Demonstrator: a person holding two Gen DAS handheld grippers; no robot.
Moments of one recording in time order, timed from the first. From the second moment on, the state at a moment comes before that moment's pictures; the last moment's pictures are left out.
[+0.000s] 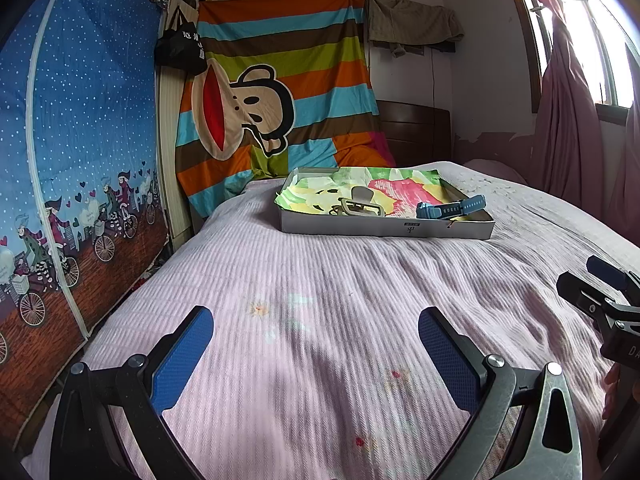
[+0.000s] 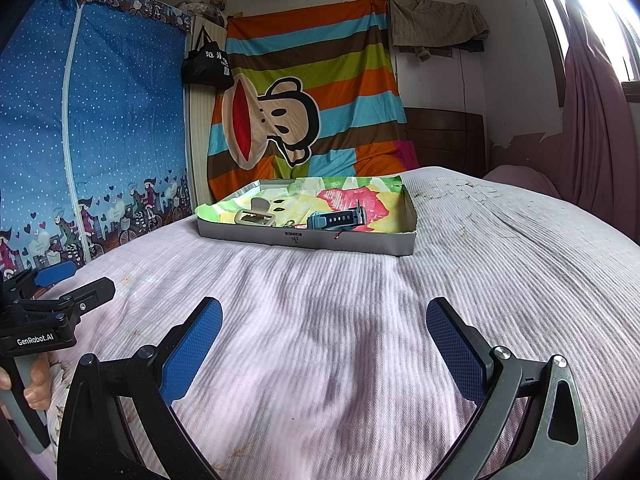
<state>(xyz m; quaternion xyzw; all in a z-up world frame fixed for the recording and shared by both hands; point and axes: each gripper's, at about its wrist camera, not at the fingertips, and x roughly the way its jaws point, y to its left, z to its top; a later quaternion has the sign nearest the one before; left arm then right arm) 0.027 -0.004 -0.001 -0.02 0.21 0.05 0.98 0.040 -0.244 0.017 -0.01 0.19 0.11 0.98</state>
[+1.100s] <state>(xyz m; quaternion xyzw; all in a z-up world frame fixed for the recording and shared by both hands) 0.026 -0.006 -0.003 -0.02 0.21 0.05 0.98 0.040 -0.244 0.018 -0.01 0.19 0.11 0.98</state>
